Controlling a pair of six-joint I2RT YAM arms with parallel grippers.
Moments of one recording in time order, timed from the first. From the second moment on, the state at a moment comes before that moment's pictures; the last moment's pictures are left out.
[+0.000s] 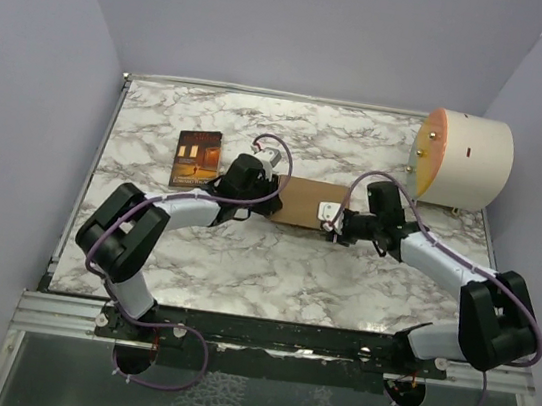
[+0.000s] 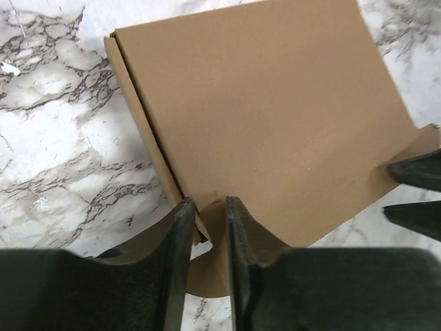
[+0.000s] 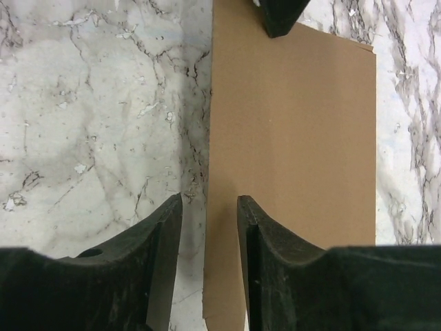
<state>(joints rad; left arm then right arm) -0.59 1.65 0.84 0.22 0.18 -0.42 0.42 1.40 0.69 -0.10 -0.66 -1.06</state>
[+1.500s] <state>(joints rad) -0.58 1.71 0.91 0.15 0.21 -0.40 0.11 1.61 0.88 -0.23 -0.89 -0.55</state>
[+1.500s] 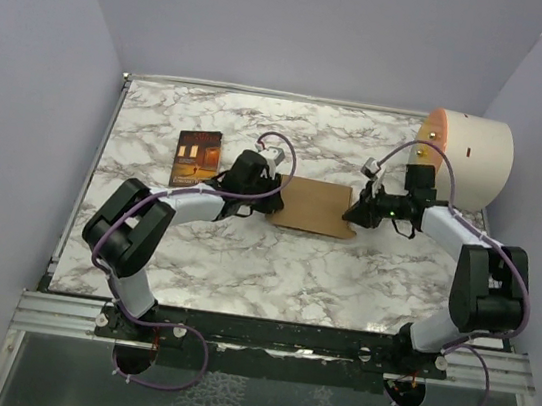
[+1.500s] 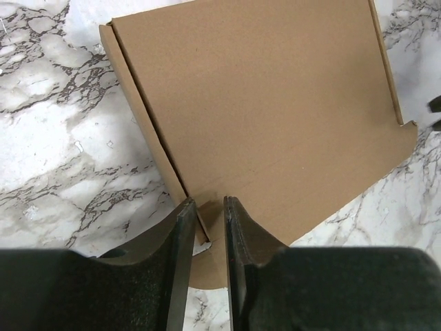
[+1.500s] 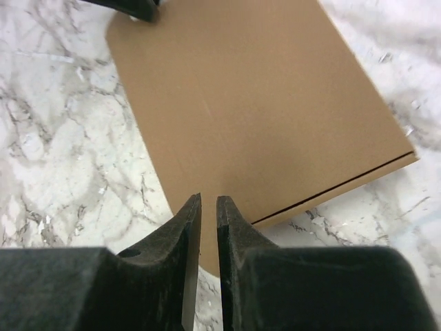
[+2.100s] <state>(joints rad) -0.60 1.70 0.96 0.26 0.36 -0.51 0.06 1.65 0.84 -0.16 -1.07 -0.39</state>
